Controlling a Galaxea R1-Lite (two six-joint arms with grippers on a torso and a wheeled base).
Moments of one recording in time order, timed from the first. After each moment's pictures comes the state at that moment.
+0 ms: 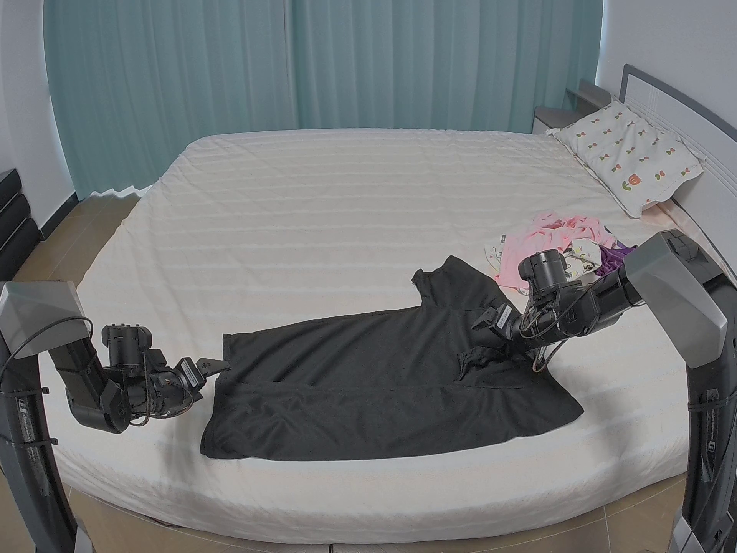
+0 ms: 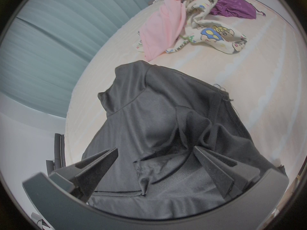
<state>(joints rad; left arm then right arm) 0.08 2.27 -0.62 -0.99 -0.41 -0.67 0.25 2.40 -1.45 -0.10 0.07 0.82</state>
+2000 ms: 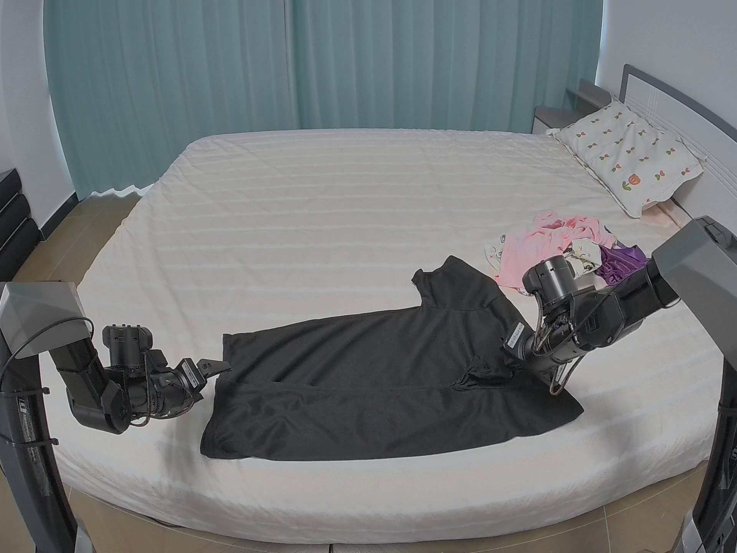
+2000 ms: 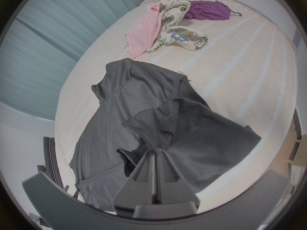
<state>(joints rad) 0.08 2.27 -0.62 -0.99 -0.41 -0.67 0.33 2.20 -1.21 -0.02 -0.06 0.92</state>
